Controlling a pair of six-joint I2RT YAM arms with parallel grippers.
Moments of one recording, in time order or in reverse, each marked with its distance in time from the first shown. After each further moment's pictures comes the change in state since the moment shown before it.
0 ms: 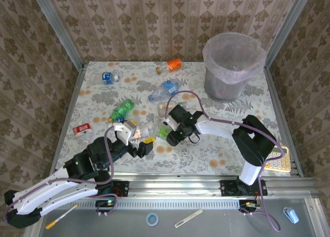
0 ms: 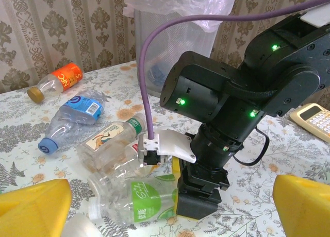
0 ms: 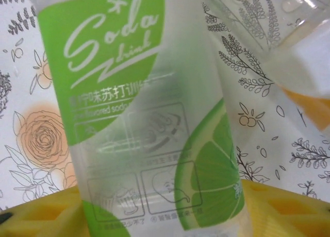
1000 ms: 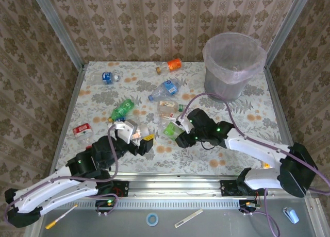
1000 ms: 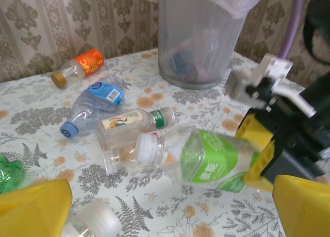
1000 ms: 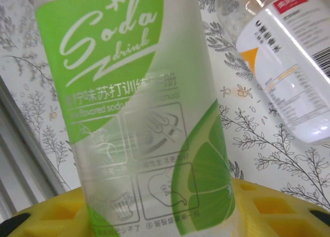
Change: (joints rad) left arm 0.003 0.058 0.000 -0.018 -0.075 -0.028; right arm 0.003 -0.504 -0.243 0.039 -0.042 0.105
